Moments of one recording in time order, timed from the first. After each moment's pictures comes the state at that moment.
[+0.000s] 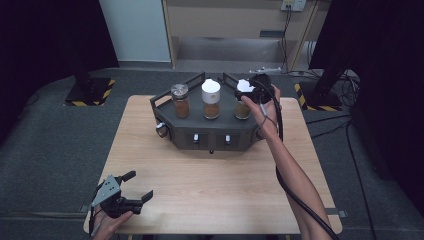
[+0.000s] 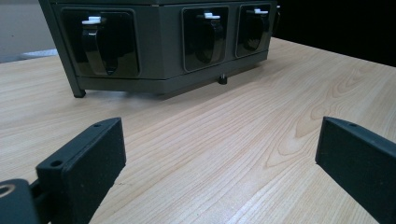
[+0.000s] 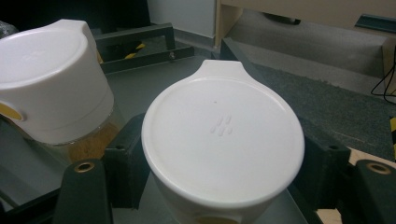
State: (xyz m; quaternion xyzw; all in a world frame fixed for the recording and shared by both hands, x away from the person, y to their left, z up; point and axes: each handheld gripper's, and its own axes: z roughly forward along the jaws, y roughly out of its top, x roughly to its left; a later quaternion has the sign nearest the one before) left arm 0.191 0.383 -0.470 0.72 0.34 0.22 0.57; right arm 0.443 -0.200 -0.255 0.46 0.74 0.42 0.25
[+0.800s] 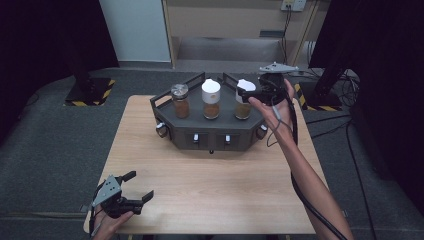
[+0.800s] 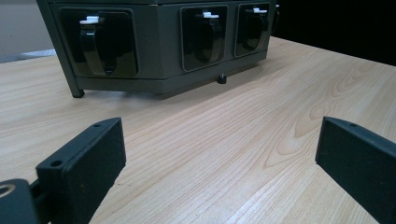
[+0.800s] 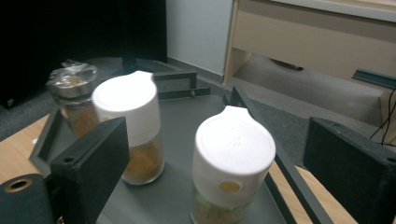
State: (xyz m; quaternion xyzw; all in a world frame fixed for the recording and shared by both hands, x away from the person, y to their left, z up) left arm 0.191 0.382 -0.470 0.72 0.34 0.22 0.57; right arm 0.386 -0.226 -0.228 0.40 0.74 0.47 0.28
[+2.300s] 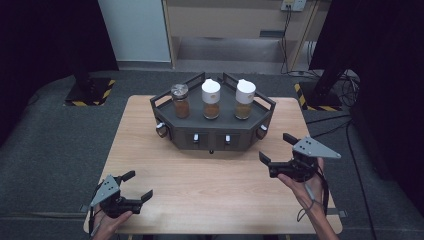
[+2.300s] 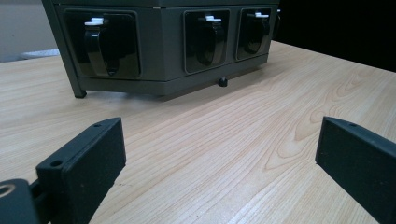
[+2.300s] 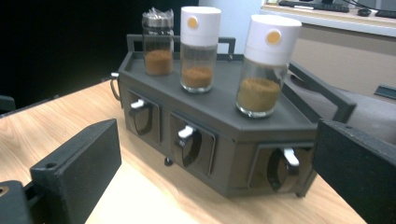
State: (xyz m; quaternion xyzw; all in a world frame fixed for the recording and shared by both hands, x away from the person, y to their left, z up) left arm 0.190 0.384 -0.471 0.71 0.34 0.22 0.57; right arm 0.228 -0.311 -0.330 0.33 0.72 0.54 0.28
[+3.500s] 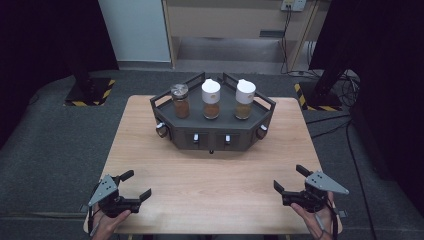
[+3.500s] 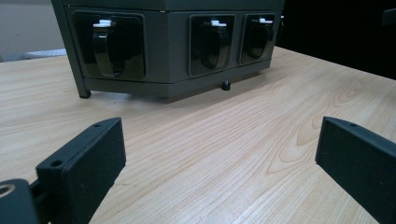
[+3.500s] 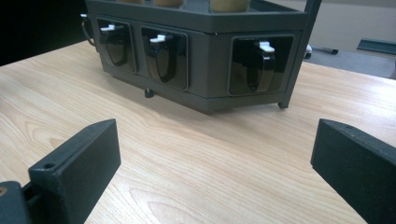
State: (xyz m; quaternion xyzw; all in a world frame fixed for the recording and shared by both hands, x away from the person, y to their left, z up) left arm 0.189 0.387 -0.474 0.70 0.35 0.22 0.58; right arm 0.188 -0.351 -0.414 0.39 0.71 0.52 0.27
